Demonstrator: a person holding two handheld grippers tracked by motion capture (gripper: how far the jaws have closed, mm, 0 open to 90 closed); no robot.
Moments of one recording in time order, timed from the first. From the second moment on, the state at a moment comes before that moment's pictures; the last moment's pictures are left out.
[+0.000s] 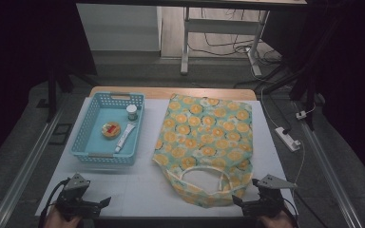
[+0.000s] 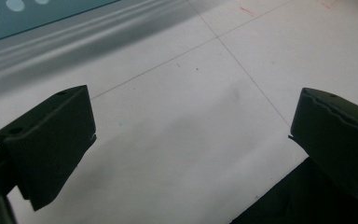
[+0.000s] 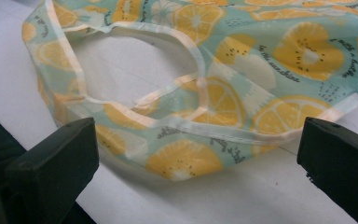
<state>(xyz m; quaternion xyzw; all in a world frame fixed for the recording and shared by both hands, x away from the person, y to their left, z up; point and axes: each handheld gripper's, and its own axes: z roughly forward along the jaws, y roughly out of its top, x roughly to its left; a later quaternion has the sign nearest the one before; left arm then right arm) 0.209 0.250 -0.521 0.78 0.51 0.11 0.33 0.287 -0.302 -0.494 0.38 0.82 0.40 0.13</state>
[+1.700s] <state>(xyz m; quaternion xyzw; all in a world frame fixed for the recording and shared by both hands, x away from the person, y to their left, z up) 0.210 0.251 -0.522 0.78 0.51 0.11 0.33 0.294 -0.194 -0.501 0.24 0.91 0.34 0.07</state>
